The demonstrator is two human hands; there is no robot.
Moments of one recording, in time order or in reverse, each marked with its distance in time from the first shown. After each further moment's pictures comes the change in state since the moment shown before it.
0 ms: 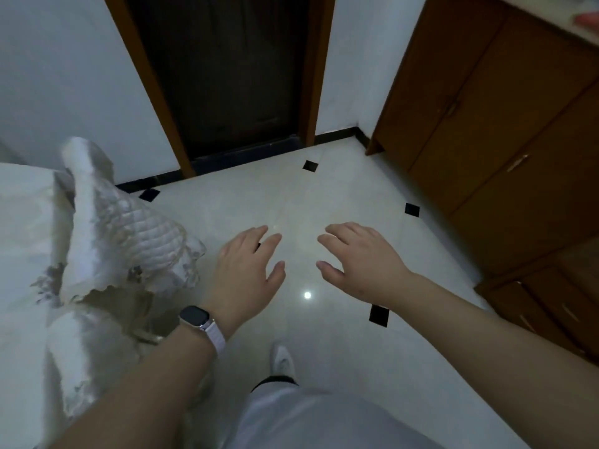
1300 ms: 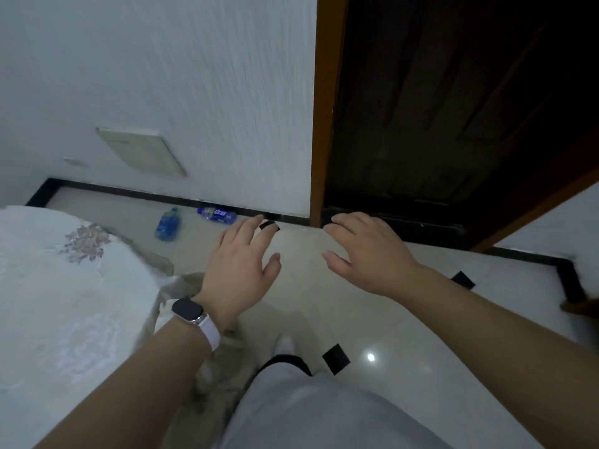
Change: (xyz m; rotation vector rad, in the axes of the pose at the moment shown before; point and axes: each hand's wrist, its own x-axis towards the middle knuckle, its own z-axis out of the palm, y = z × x) left_hand 0.394 -0.437 -0.067 0.281 0.095 -0.584; right_hand 0.732 -0.030 0.004 0.138 -0.117 -0.562
